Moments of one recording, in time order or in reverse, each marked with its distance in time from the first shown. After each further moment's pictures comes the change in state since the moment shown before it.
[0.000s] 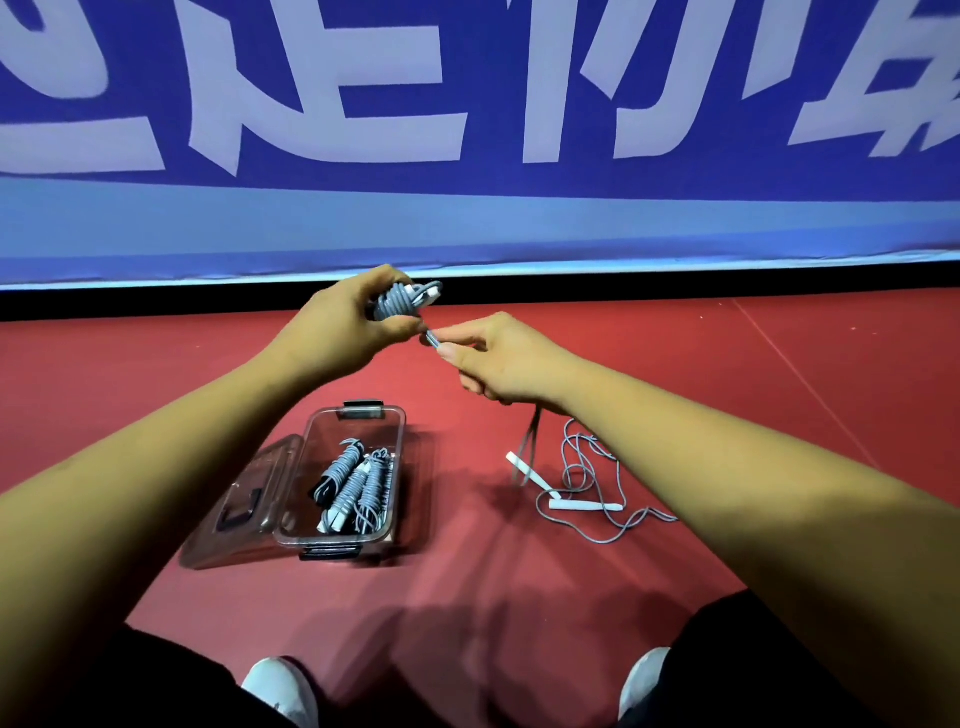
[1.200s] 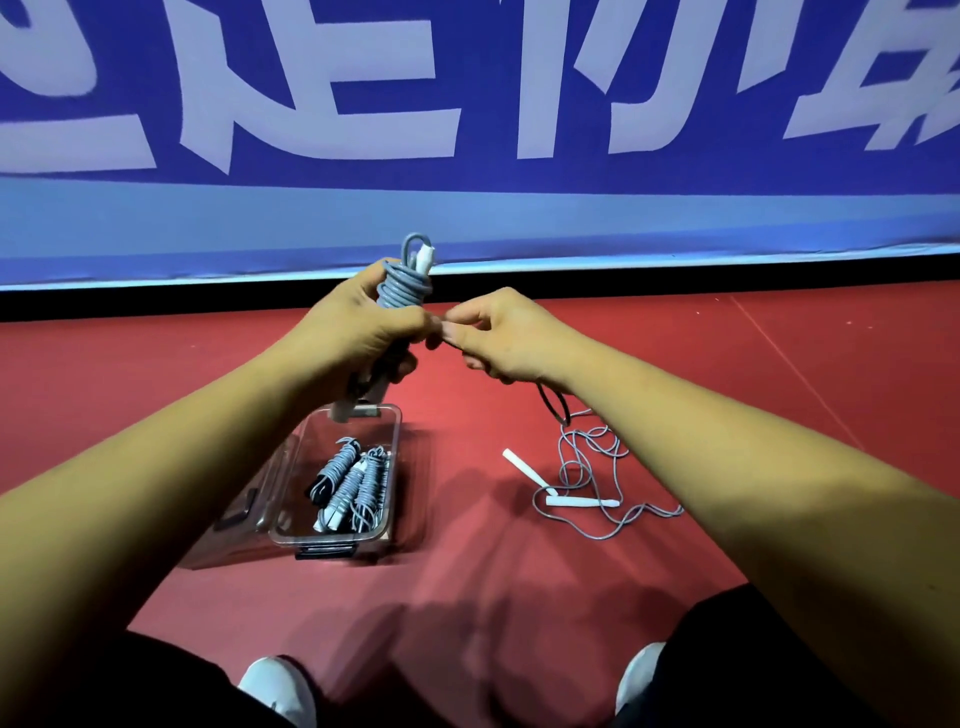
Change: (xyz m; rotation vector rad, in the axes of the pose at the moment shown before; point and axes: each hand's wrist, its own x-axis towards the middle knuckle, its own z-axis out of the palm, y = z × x) left_hand -0.012 0.036 0.011 -0.681 -0.093 -0.274; right_hand -0.002 -0.008 -0.017 -0.018 0.034 -0.019
